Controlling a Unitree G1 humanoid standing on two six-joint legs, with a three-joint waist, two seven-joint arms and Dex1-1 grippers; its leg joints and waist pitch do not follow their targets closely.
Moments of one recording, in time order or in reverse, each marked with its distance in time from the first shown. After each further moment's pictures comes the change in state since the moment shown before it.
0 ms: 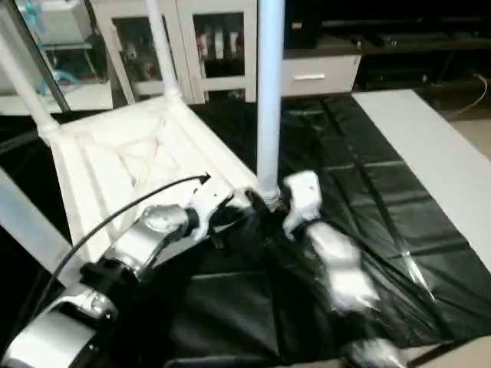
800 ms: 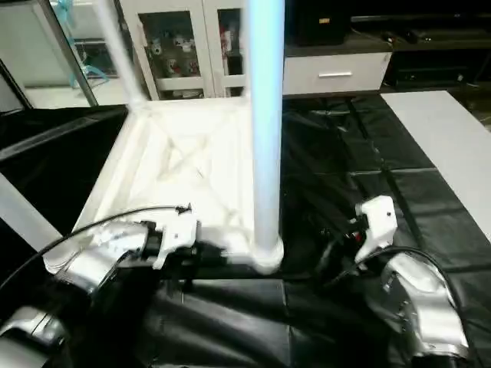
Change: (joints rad) left arm 0.173 0.191 -0.062 -0.174 -0.079 -0.316 -0.520; right arm 0.144 -0.167 -0.217 -0.067 0.072 0.078 -0.029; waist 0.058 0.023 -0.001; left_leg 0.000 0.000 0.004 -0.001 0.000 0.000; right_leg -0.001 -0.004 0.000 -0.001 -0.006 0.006
